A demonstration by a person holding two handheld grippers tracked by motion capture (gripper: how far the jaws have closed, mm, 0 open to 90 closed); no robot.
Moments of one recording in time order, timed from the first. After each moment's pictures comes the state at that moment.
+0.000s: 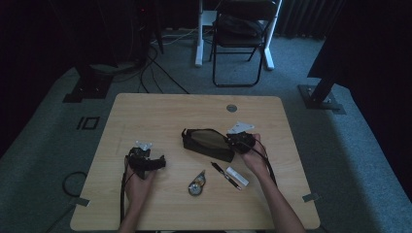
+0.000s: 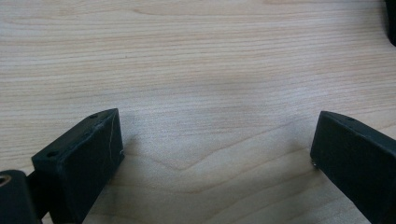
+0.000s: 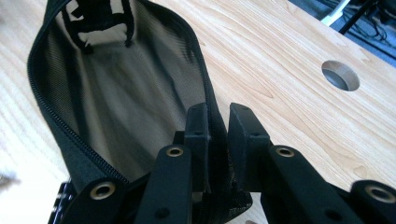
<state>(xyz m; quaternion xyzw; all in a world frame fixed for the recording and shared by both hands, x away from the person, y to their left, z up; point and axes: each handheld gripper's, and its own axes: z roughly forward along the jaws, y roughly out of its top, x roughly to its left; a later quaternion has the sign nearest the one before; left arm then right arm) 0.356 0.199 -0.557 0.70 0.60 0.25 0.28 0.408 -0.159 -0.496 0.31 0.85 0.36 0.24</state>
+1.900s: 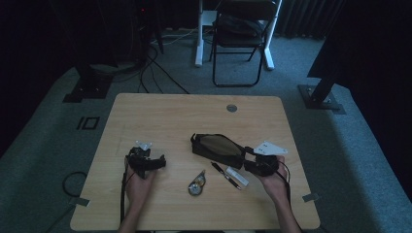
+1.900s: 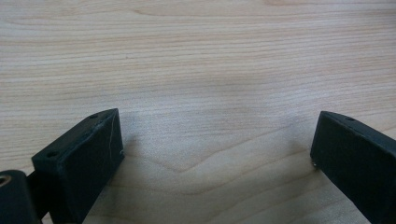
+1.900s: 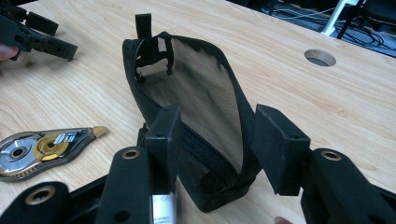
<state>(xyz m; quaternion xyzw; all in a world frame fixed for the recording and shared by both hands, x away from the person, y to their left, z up) 0.357 0.198 -0.556 0.70 0.61 0.25 0.28 0.322 -0.217 -0.485 0.35 0.79 0.45 0.22</state>
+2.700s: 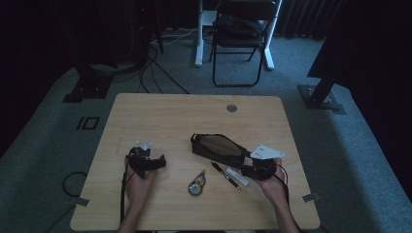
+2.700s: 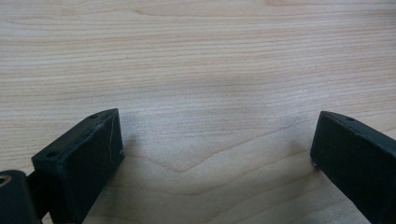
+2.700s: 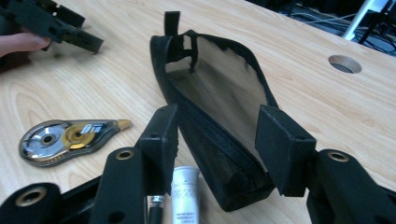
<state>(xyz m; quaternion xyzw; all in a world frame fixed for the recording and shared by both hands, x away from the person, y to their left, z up) 0.357 0.198 -0.556 0.70 0.61 0.25 0.28 0.311 -0.207 -0.484 0.32 0.80 0.46 0.21</state>
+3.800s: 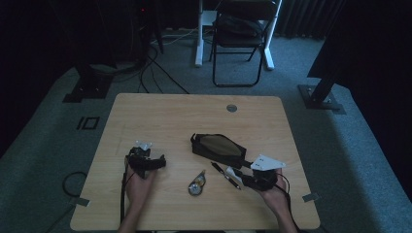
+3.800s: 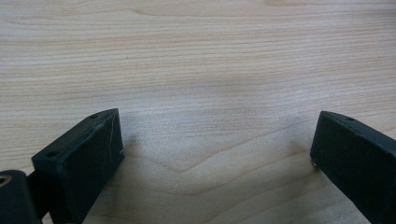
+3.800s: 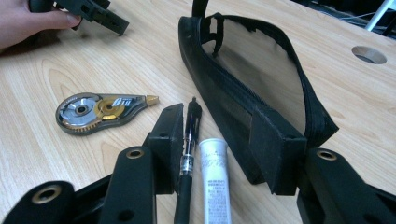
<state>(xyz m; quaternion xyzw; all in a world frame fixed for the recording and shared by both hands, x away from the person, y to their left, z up) 0.357 0.198 -0.556 0.70 0.61 0.25 0.28 0.286 -0.210 -0.495 0.30 0.82 0.45 0.20</state>
